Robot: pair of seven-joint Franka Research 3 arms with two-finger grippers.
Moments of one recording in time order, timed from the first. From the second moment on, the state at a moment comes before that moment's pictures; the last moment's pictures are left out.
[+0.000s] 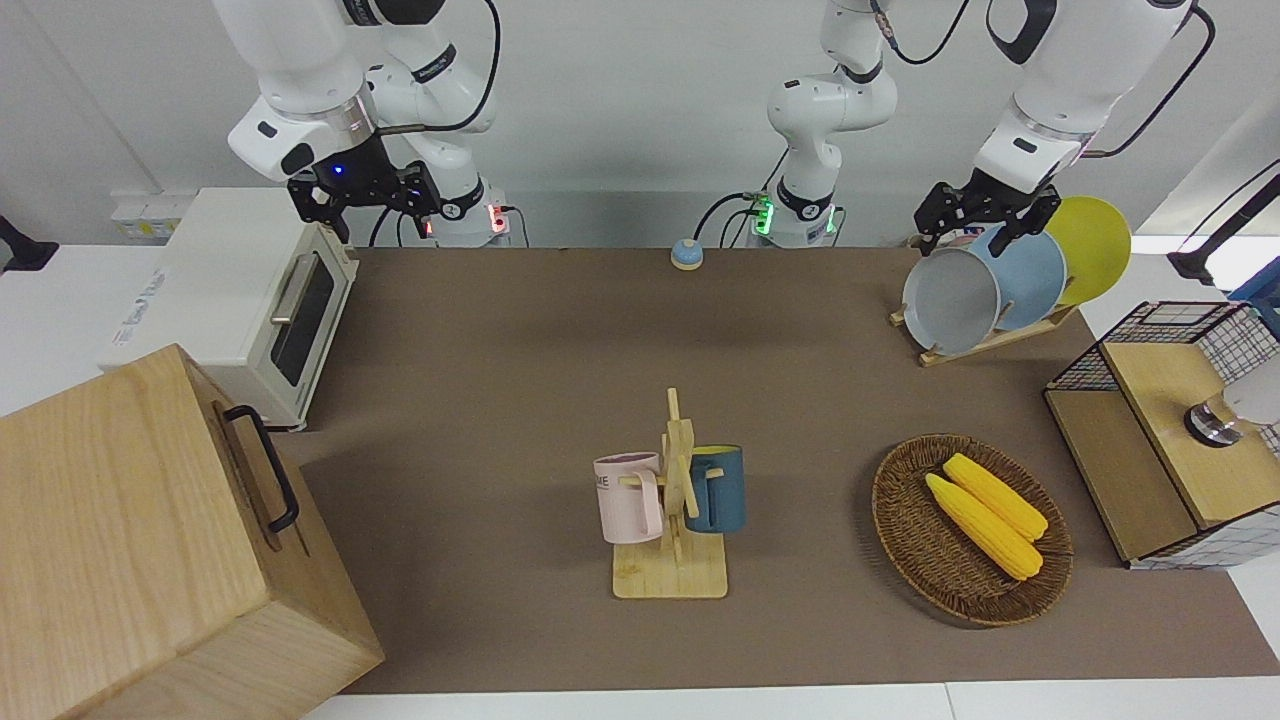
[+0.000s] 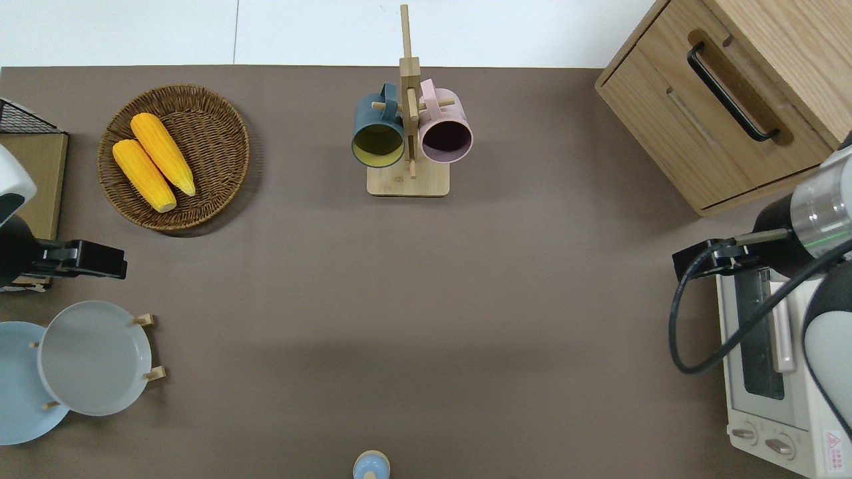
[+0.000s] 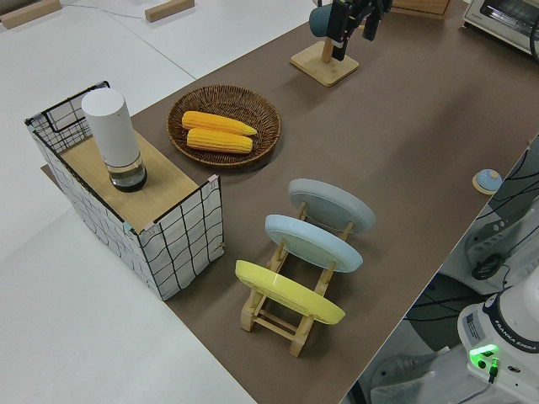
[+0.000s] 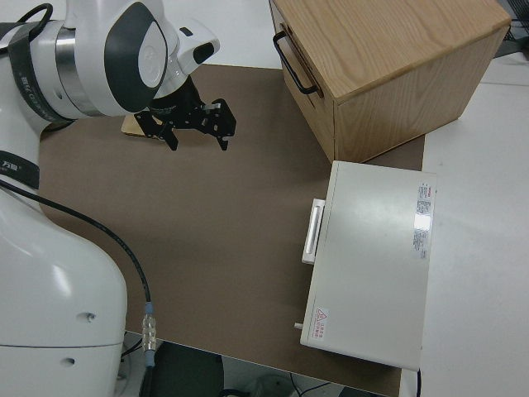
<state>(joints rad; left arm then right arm) 0.12 -0.04 -0.14 -1.61 -0.01 1.52 0.04 -0.26 0.02 0.38 -1.48 -0.03 1.38 0.04</state>
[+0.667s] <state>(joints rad) 0.12 -0.04 -0.14 -1.61 -0.01 1.49 0.04 -0.26 0.02 0.38 -1.48 -0.03 1.38 0.04</state>
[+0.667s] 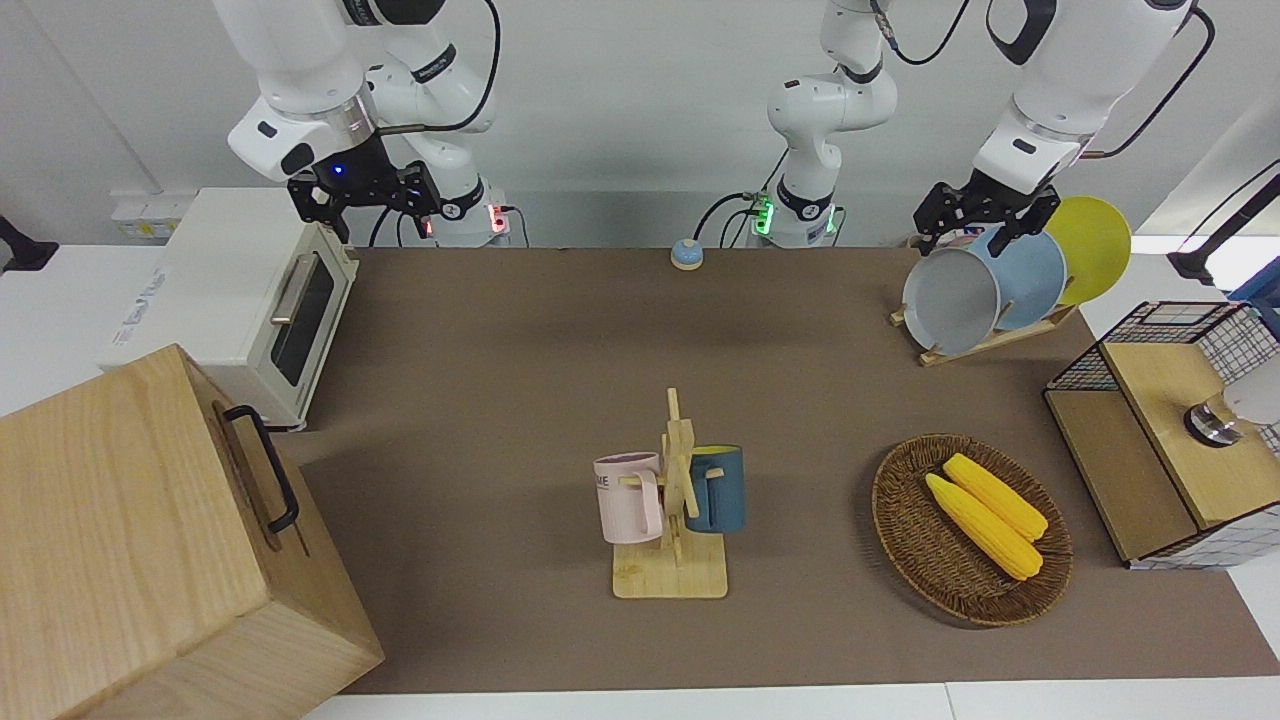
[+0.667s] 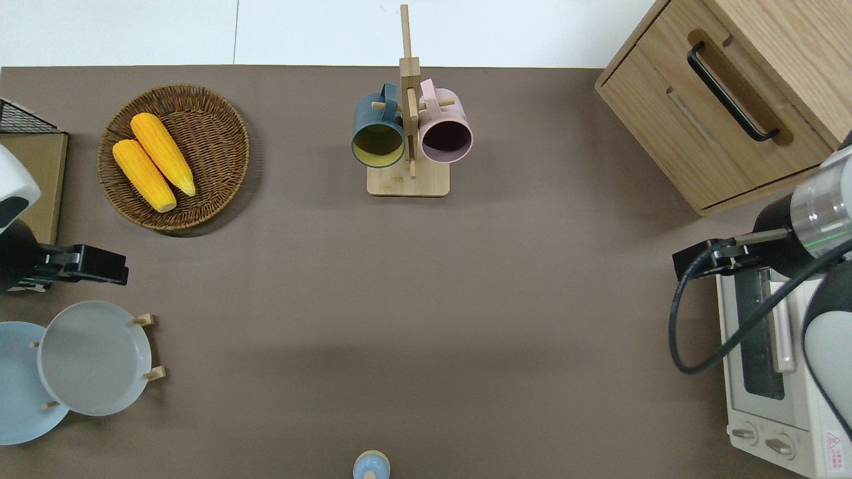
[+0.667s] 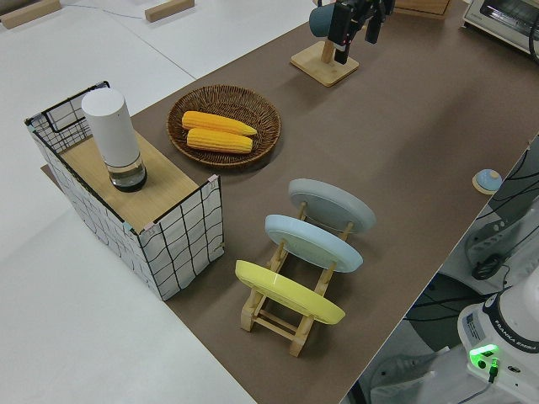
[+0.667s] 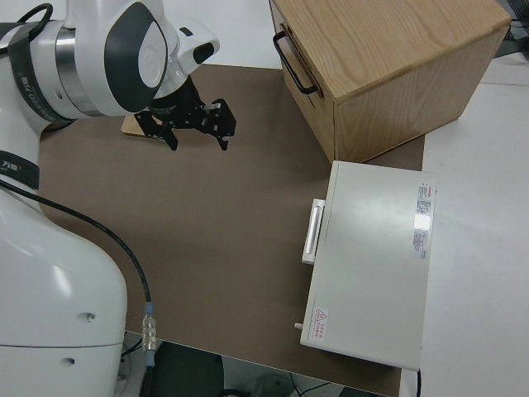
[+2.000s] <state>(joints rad) 0.13 -0.32 -0.13 -1.96 -0.02 1.56 0.04 -0.26 0.02 0.38 -1.48 -0.03 1.38 0.04</state>
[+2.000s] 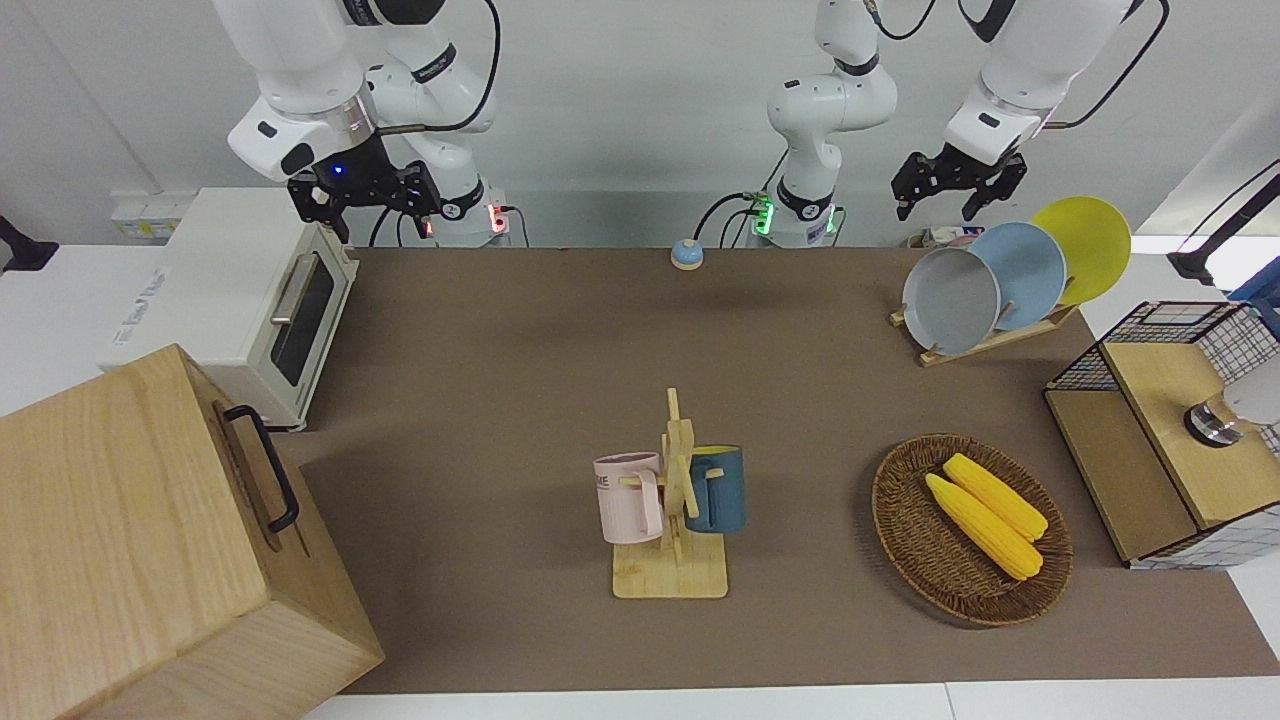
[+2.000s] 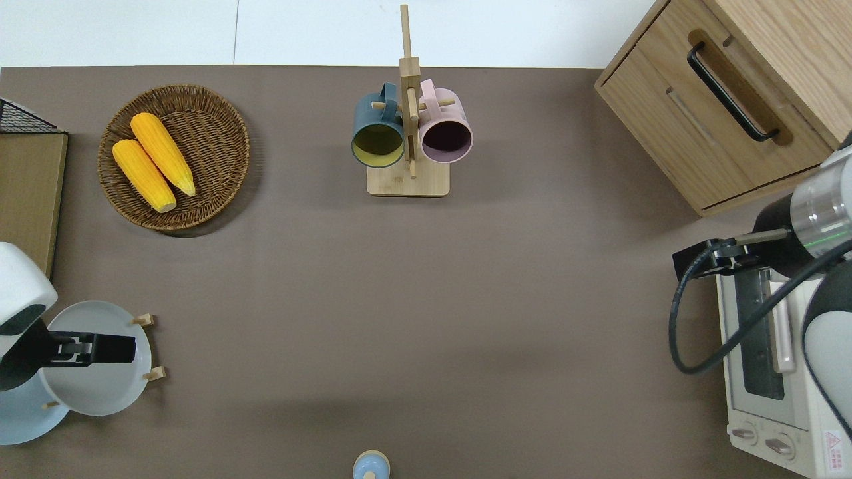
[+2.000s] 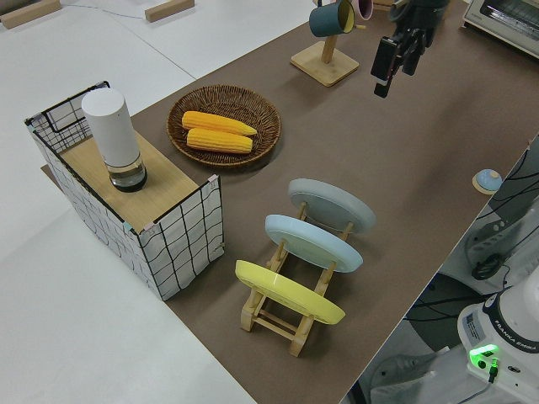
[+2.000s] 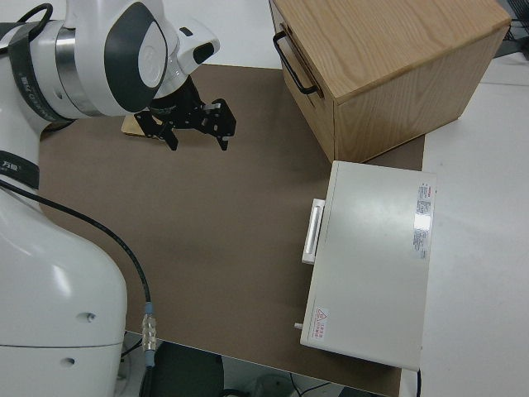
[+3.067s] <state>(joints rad) 0.14 -0.36 0.04 -2.08 0.05 1.68 0.13 -0.26 0.02 0.38 -1.48 -0.03 1.38 0.04</state>
